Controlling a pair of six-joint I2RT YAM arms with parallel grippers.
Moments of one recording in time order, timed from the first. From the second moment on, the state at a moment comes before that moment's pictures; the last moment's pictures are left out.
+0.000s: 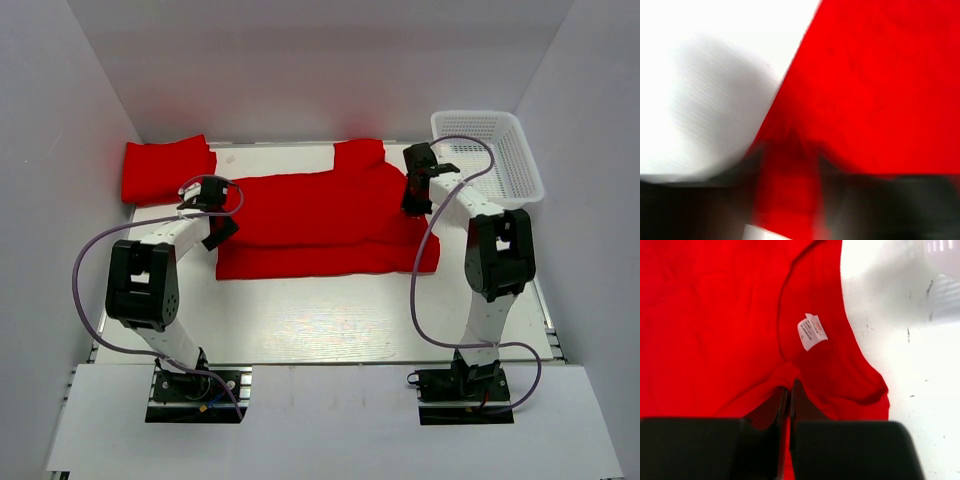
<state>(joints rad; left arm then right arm) -0.13 1.69 1.06 -0.43 -0.31 -0.73 0.26 1.93 1.50 -0.65 0.22 0.46</state>
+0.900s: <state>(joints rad) -0.13 1.61 1.16 -0.47 -0.15 -0.62 0.27 1.58 1.20 -0.49 -0.11 0.37</state>
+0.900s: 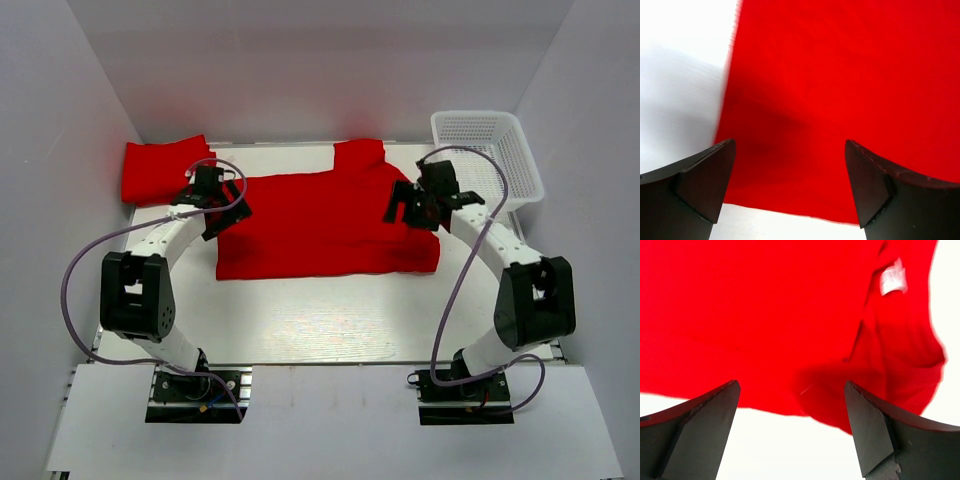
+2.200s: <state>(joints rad) -0.17 1.26 0.65 -0.67 -0.10 -0.70 0.24 0.99 0.37 -0.25 -0.05 0.74</state>
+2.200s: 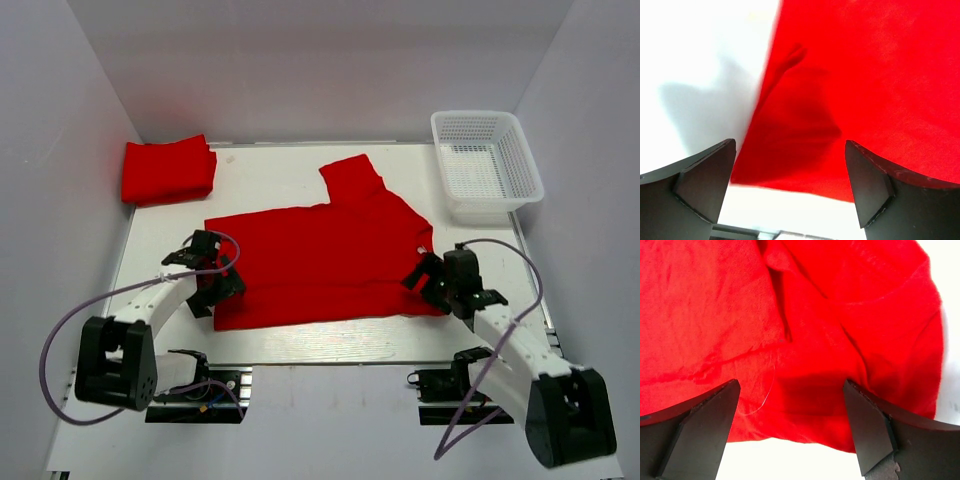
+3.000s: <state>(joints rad) -0.17 1.13 0.87 -0.86 -0.21 -0.67 0.26 1.14 0.57 -0.42 -0.19 0.52</state>
